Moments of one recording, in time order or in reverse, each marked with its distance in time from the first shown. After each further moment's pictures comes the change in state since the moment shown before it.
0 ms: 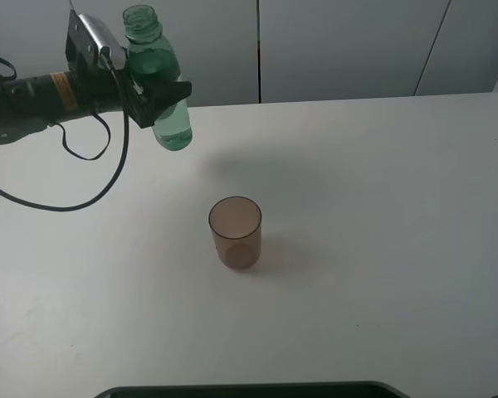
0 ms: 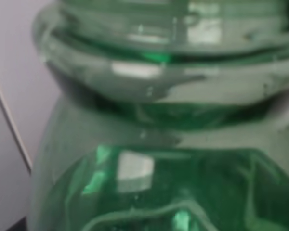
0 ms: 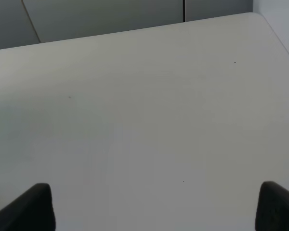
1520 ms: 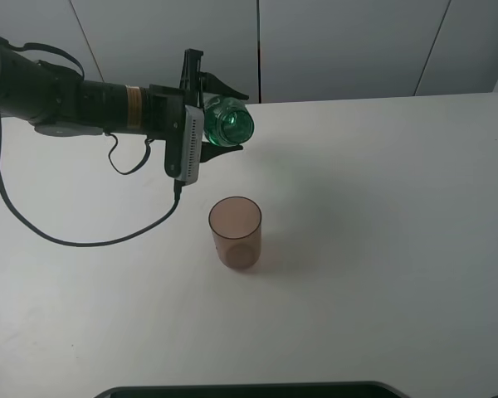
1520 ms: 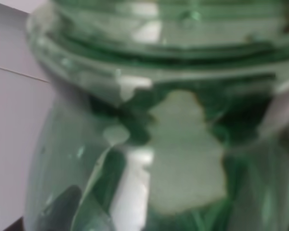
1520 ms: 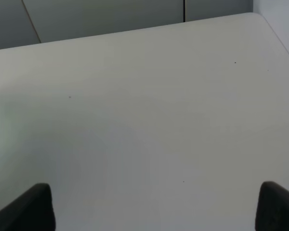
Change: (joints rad) left arm -0.231 0.000 -0.047 0.151 0.229 0.810; right arm 0.000 0.000 0.000 0.000 0.000 0.000
